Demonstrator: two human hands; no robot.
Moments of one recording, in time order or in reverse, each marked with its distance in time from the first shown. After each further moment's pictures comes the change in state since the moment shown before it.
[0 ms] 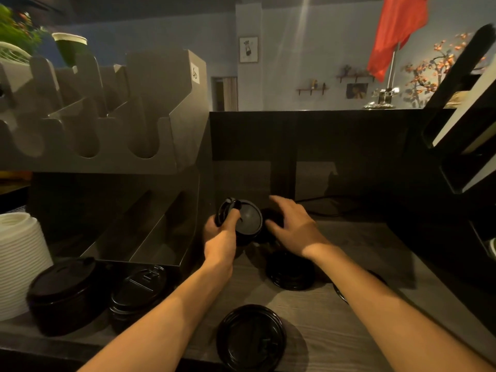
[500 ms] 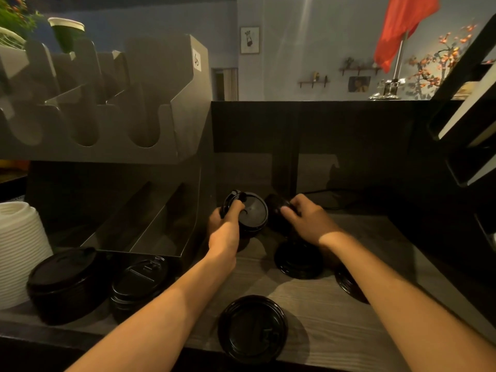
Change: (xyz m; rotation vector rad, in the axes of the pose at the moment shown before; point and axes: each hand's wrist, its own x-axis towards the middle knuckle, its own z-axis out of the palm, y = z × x) left_hand -0.004 0.001 0.004 -0.036 -0.024 -0.027; right_hand -0.004 0.013 -0.014 0.114 -0.002 0.197
